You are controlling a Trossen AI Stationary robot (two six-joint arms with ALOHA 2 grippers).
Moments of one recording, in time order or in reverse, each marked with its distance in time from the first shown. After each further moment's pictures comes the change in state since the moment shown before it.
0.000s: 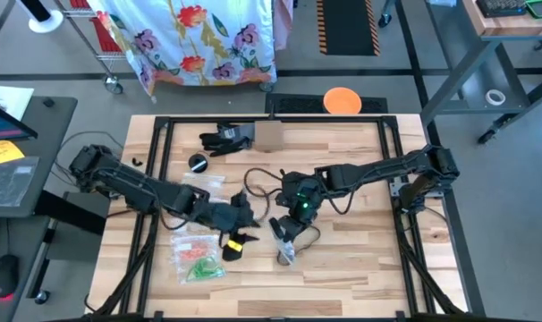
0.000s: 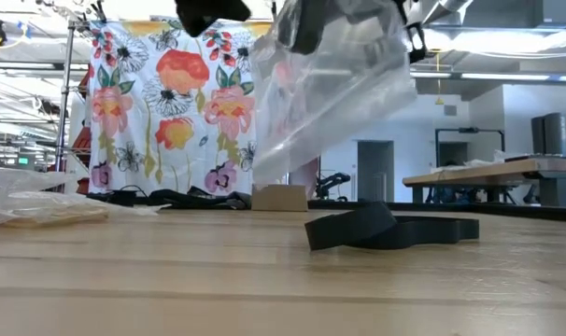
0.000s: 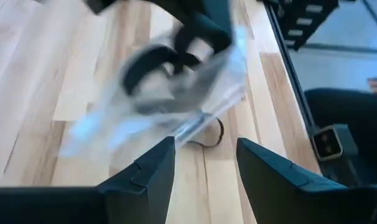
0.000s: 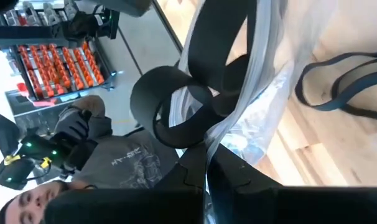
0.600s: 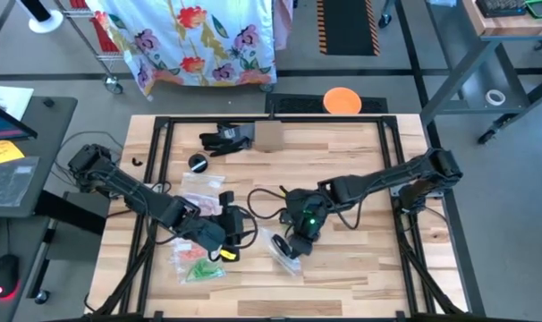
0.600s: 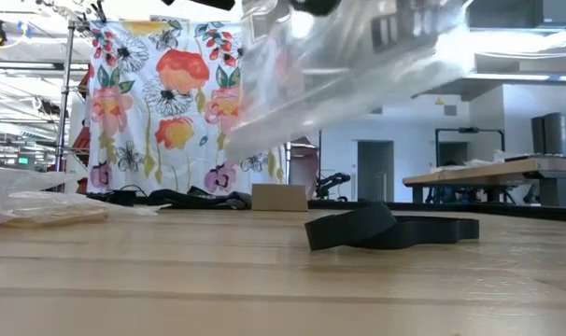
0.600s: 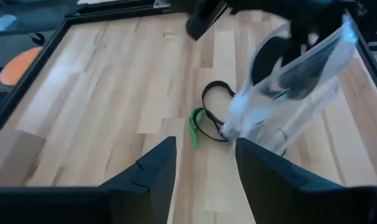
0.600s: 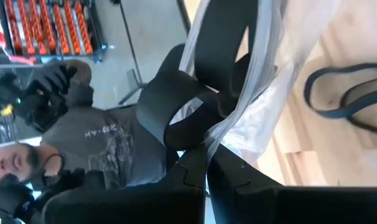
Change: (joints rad) left arm -0.162 -0.018 -0.006 -0.046 -0.465 0.062; right arm 0.095 -0.009 0.000 0.002 0.018 -0.158
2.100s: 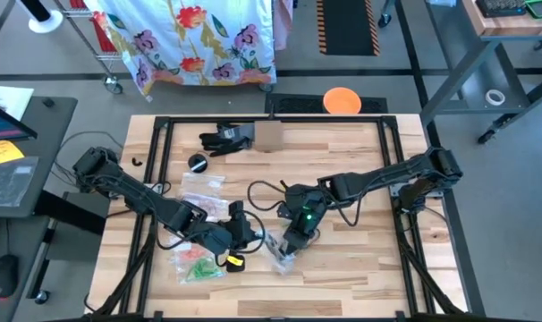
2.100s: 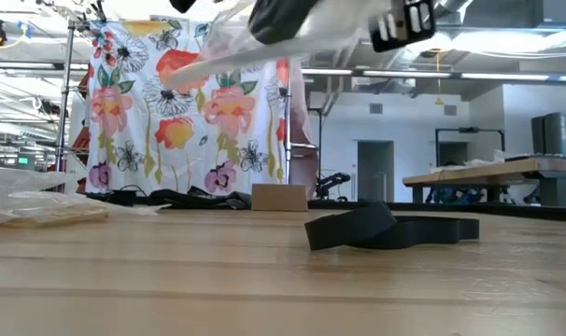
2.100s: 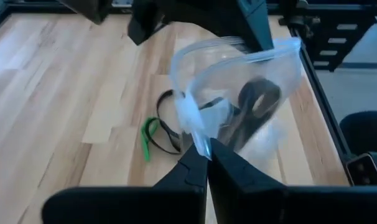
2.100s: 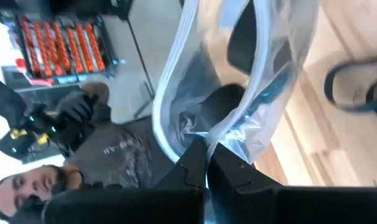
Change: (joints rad) left arm 0.007 0.074 0.010 0.134 0.141 -0.067; right arm -0.009 -0.006 0.000 0.045 0.013 0.129
